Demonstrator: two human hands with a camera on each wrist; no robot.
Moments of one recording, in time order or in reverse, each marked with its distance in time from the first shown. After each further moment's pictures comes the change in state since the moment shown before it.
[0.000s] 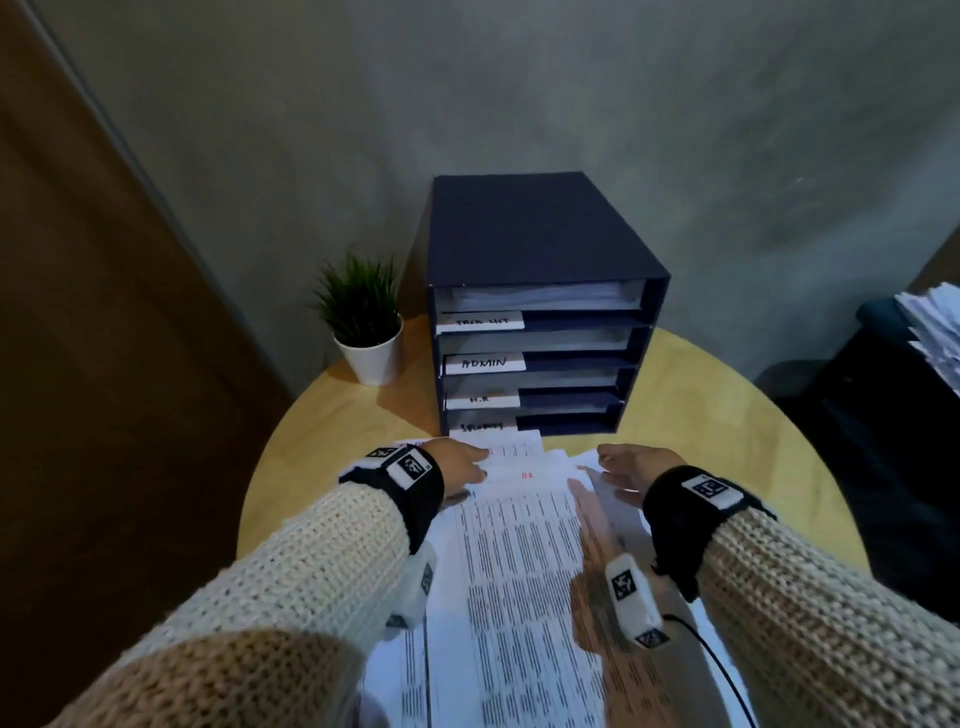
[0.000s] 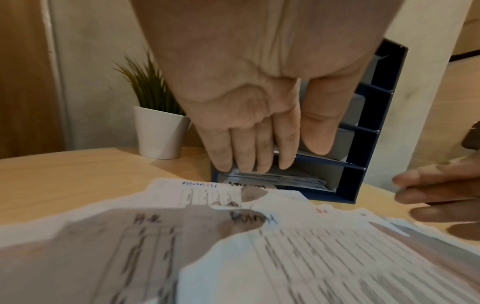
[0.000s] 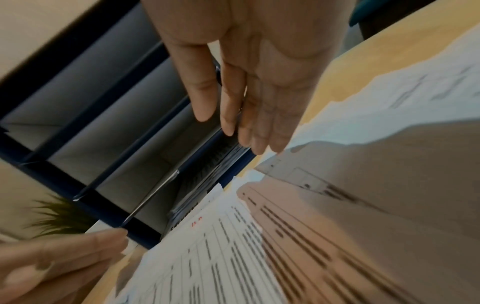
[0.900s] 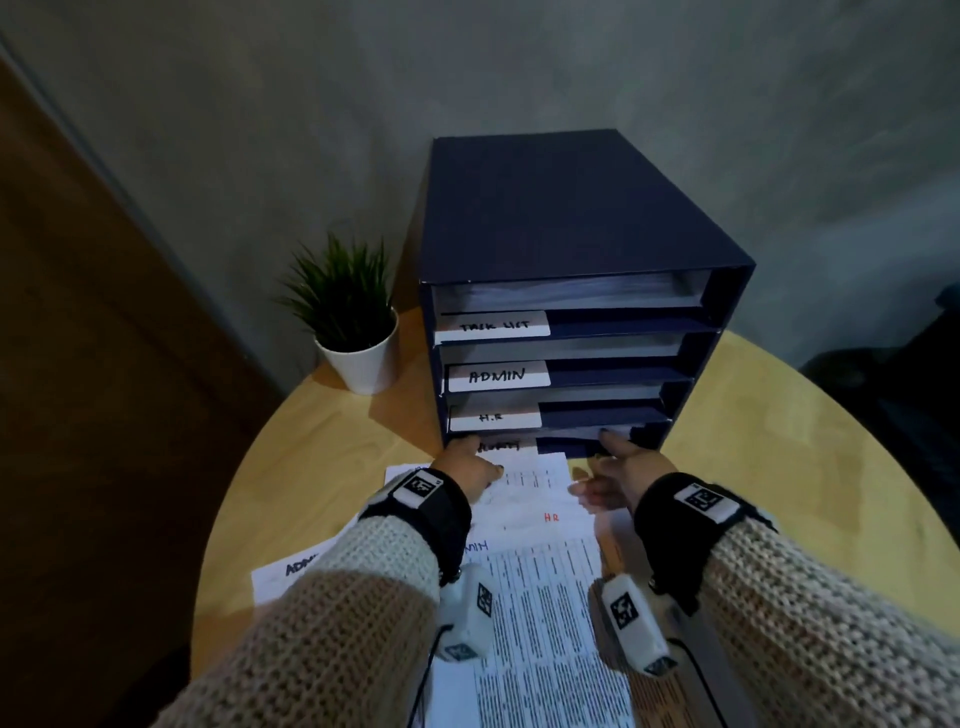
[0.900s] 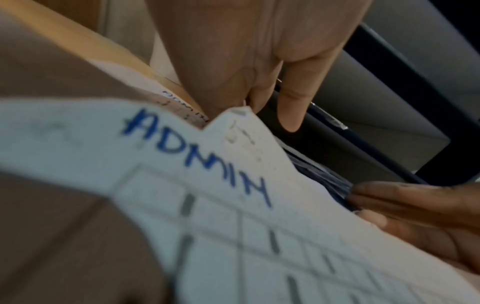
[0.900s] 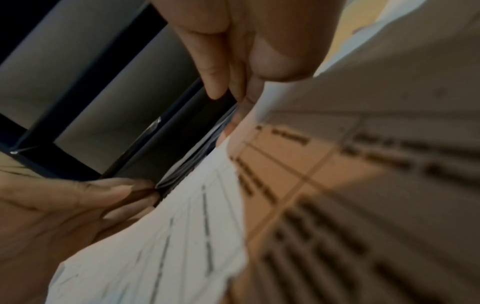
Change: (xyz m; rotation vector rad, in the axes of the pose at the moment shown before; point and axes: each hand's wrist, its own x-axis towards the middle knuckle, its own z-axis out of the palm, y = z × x) left_hand 0.094 -0.009 0.006 -0.333 0.094 -0.078; right_hand 0.085 -0.004 0.050 0.135 -0.101 -0.039
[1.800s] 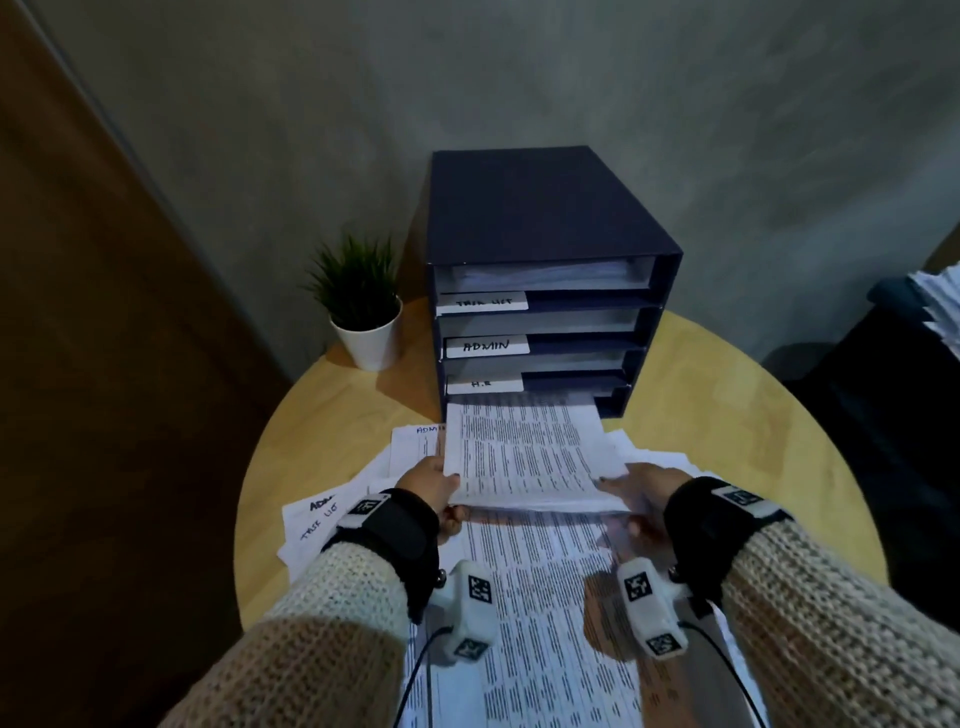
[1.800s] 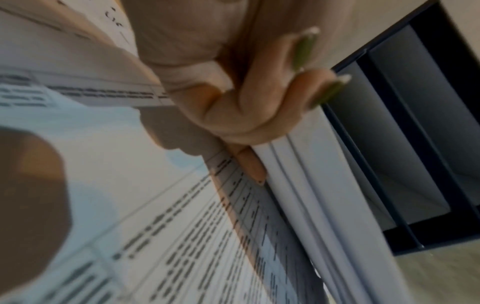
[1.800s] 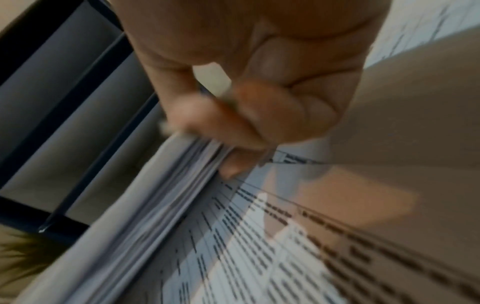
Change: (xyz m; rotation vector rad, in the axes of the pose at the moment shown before) left_hand -0.091 -0.050 0.008 -0.514 0.046 -0.124; right_hand -0.084 0.024 -0.052 -0.223 -0.050 0.263
